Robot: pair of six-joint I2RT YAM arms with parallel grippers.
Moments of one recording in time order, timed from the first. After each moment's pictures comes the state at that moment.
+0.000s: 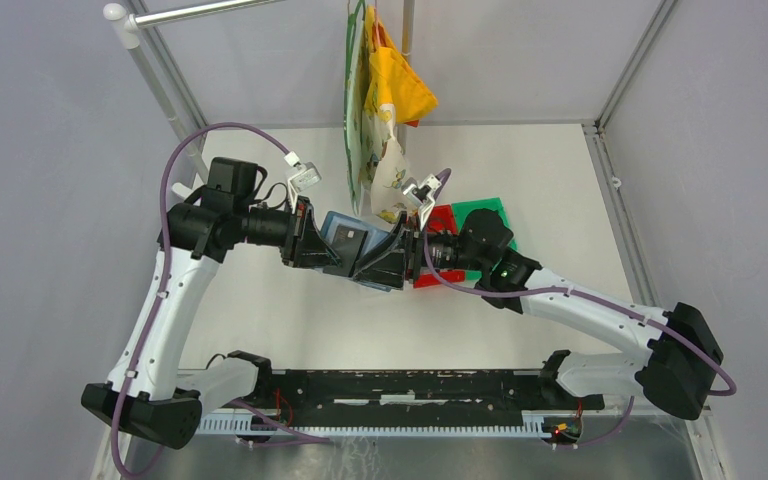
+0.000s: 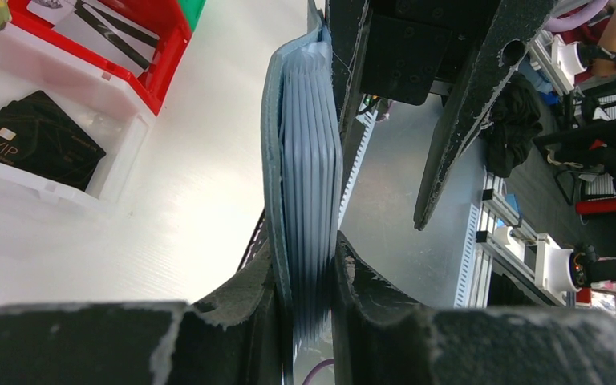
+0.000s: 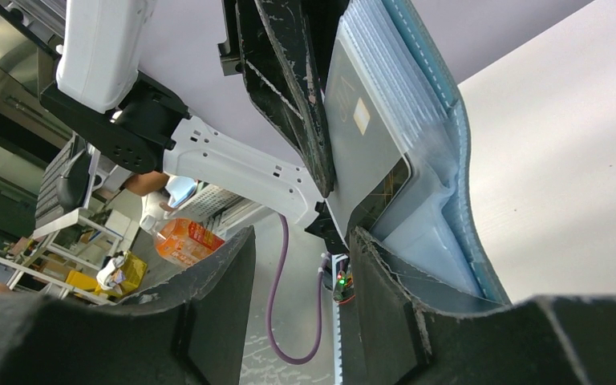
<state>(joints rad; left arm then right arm) -0.26 1.11 1.36 -1.13 1.04 0.13 0.90 1.23 0.85 0.50 -0.60 0.76</state>
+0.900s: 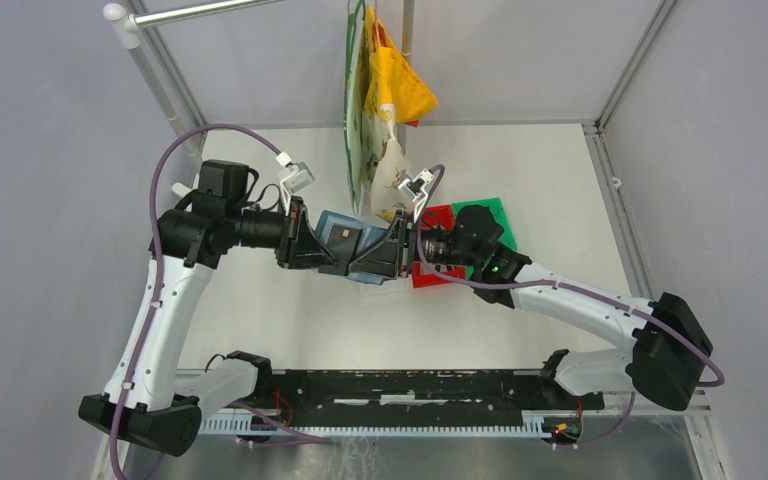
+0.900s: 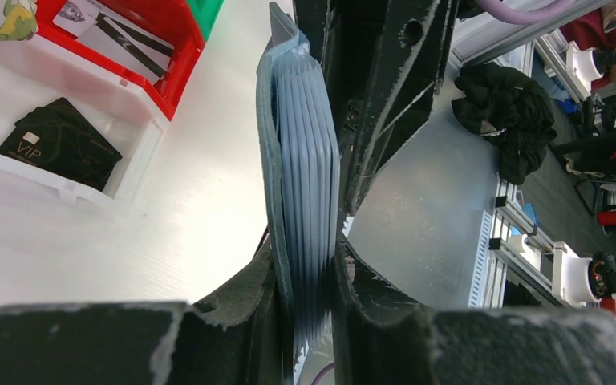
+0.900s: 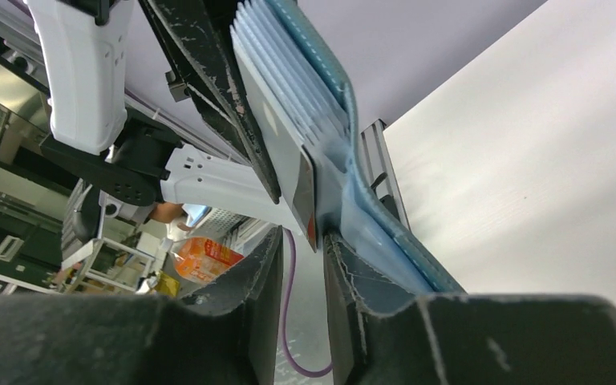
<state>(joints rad) -0.25 1.08 1.36 -1.13 1.03 0.14 0.89 1.29 0.87 0.53 -0.59 0.85</state>
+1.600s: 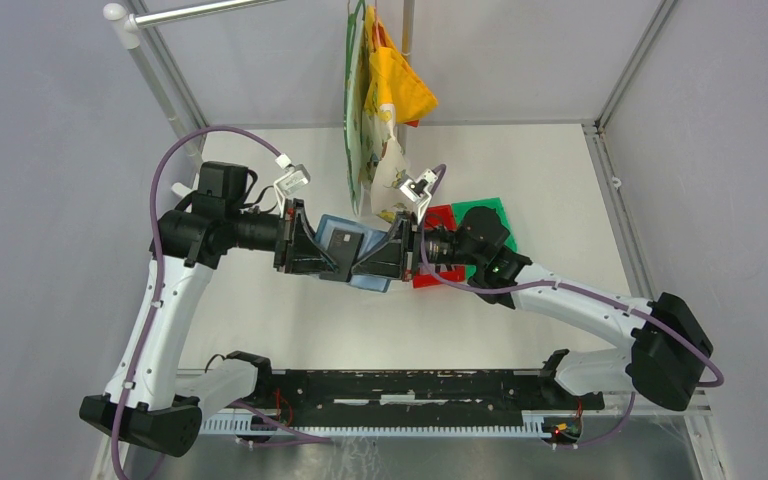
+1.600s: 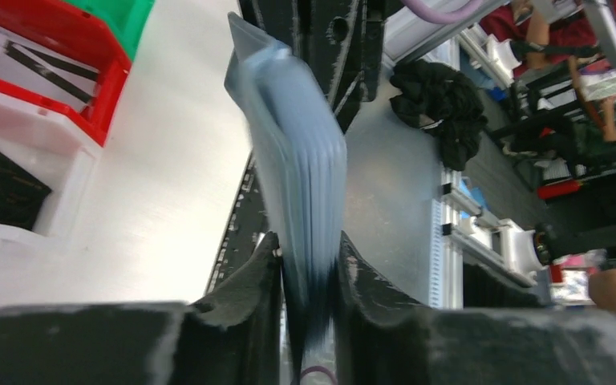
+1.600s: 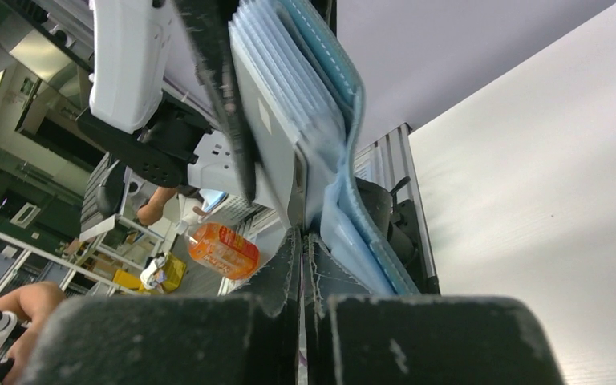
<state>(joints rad) -0.24 1.07 1.34 -1.13 1.21 0.15 0.89 1.30 0.85 0.63 -0.66 0.88</state>
